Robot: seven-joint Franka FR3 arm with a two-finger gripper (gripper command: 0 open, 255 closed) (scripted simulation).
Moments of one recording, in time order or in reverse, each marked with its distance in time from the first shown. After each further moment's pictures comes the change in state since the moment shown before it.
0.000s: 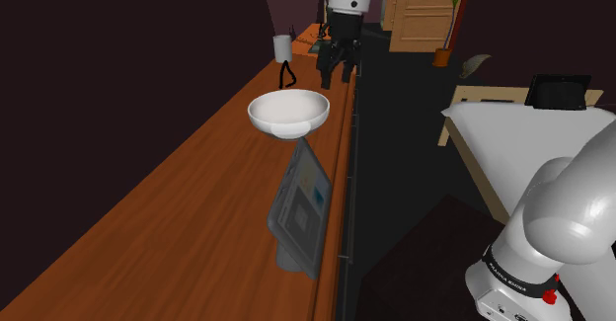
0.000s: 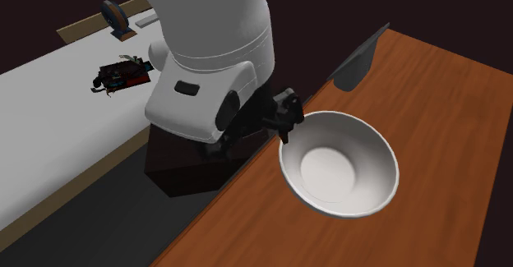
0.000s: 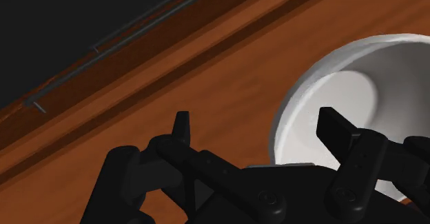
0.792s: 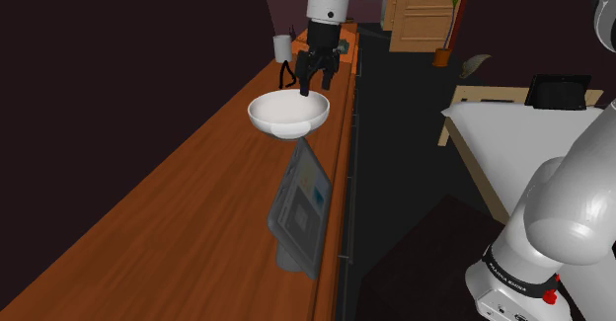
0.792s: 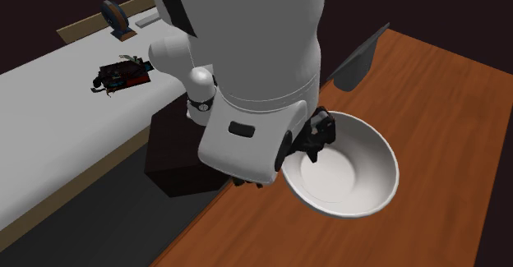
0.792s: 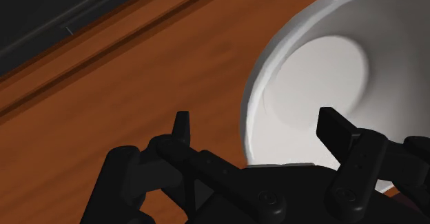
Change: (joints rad) arm 0.025 0.109 0.032 0.065 0.015 0.066 0.024
